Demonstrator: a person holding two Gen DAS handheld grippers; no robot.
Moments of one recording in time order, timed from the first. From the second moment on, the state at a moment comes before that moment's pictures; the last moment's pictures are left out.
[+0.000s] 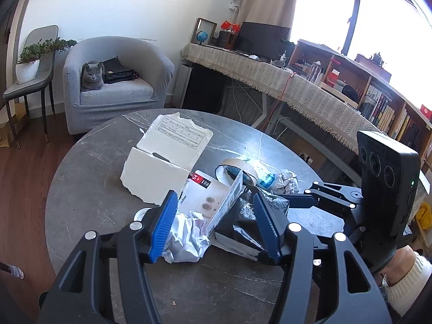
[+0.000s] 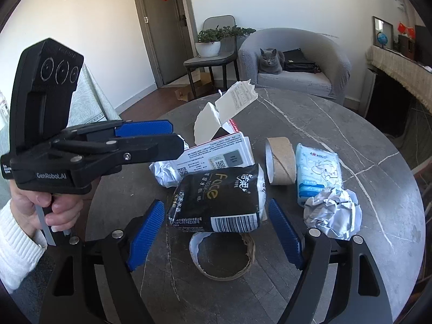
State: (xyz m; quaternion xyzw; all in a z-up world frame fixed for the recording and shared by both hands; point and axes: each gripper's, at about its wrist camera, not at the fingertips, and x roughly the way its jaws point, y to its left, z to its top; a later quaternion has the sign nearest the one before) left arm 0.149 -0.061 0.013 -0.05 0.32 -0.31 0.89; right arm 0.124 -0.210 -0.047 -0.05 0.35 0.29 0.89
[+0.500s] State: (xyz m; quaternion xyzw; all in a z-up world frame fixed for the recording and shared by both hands) left arm 0.146 -0.076 0.004 -0.02 0.34 -0.34 0.88; right arm 0.130 -0.213 -0.051 -0.05 0.36 0.27 0.89
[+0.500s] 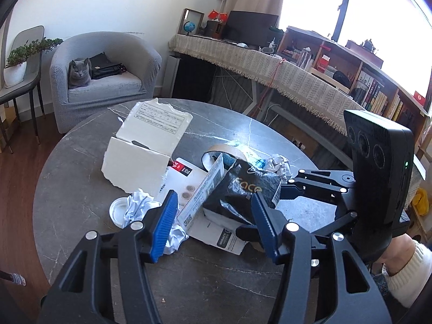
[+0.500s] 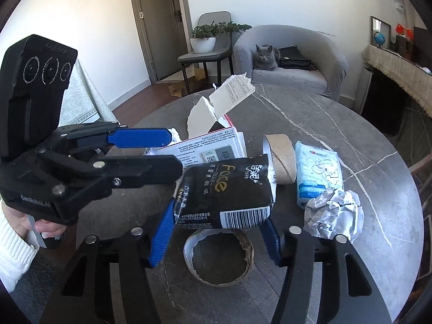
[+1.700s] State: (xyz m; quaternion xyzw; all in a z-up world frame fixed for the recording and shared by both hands) left arm 0.156 -0.084 0.007 -0.04 0.34 -0.31 0.88; right arm 0.119 -0.266 -0.037 0.01 0.34 0.29 0.90
